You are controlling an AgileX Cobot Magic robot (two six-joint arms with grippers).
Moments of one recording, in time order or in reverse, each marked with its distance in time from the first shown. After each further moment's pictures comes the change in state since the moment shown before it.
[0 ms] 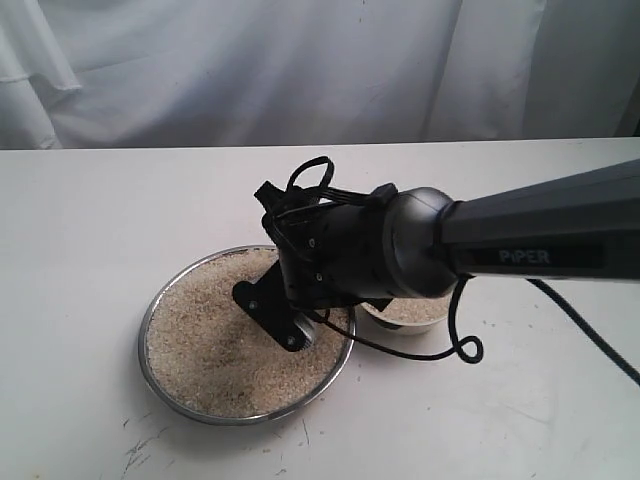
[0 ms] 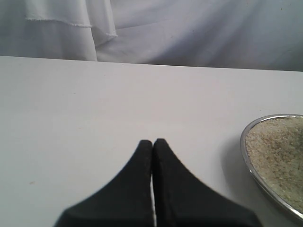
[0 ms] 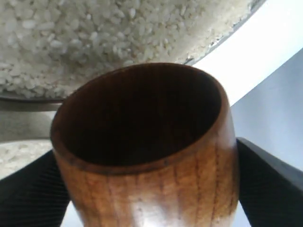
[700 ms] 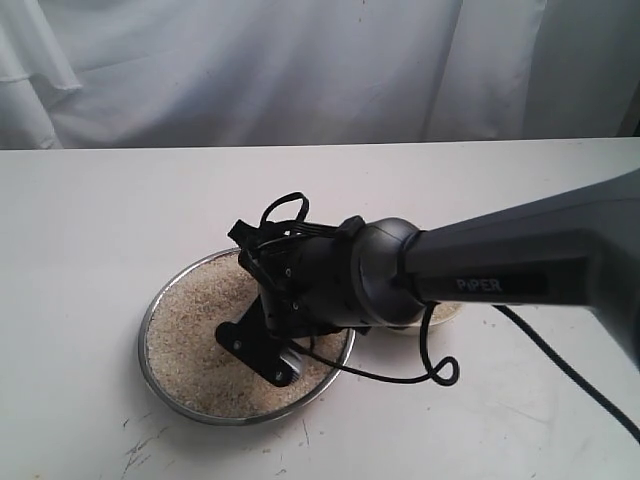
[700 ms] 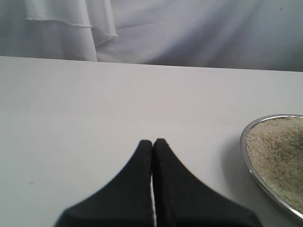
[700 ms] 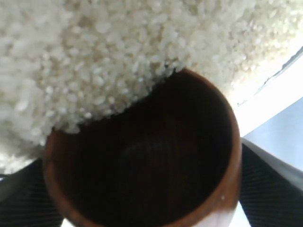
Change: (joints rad) left arm 0.000 0.000 0.000 0.000 0.000 0.000; right arm 0.042 0.061 -0.008 0.068 -0.072 -0.109
